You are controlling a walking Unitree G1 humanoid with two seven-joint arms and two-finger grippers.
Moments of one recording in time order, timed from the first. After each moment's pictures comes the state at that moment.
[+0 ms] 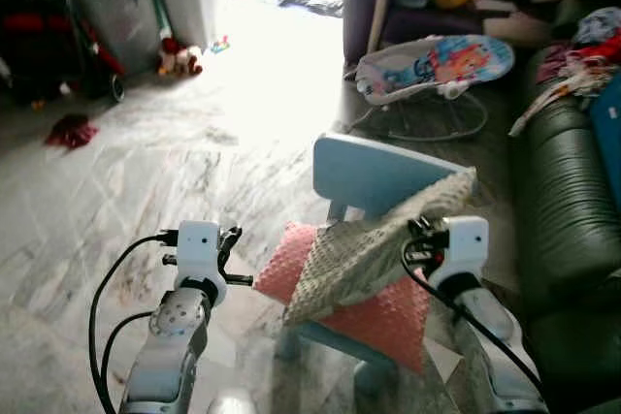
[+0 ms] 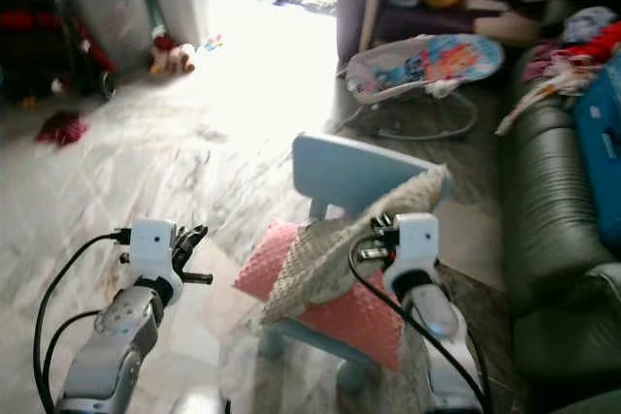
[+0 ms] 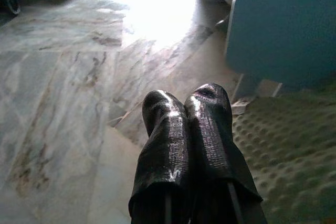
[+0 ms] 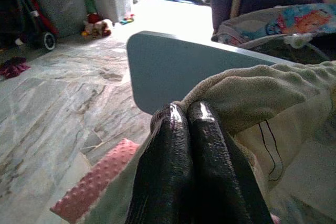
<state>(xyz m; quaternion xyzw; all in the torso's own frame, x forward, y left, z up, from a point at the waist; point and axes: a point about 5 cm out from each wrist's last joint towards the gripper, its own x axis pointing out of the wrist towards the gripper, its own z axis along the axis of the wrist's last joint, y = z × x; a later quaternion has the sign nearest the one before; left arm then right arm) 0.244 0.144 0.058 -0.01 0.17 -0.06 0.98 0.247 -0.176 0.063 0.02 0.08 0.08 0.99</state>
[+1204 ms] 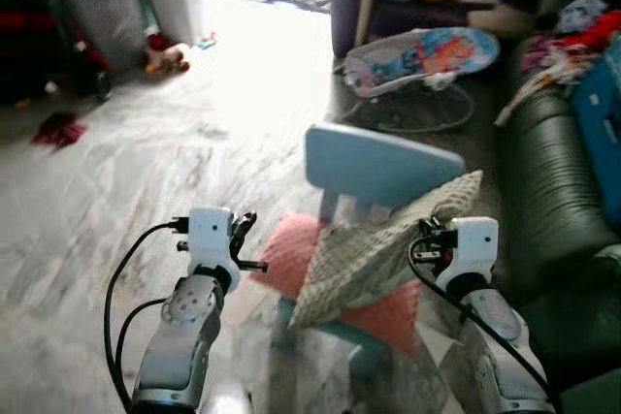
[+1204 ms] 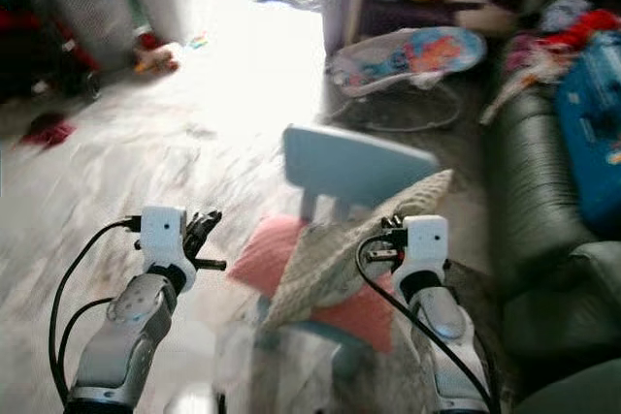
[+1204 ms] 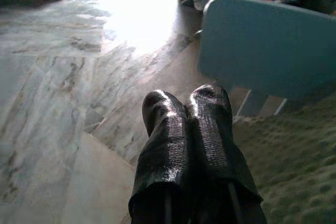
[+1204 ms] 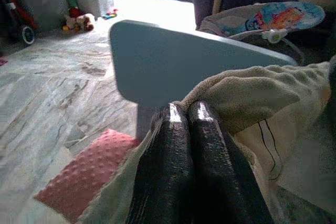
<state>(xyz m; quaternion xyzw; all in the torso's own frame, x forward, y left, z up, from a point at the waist) 0.253 0.129 0.069 -0.04 0.15 -0.08 0.99 0.248 -0.184 0.066 0.00 0.08 0.05 1.00</state>
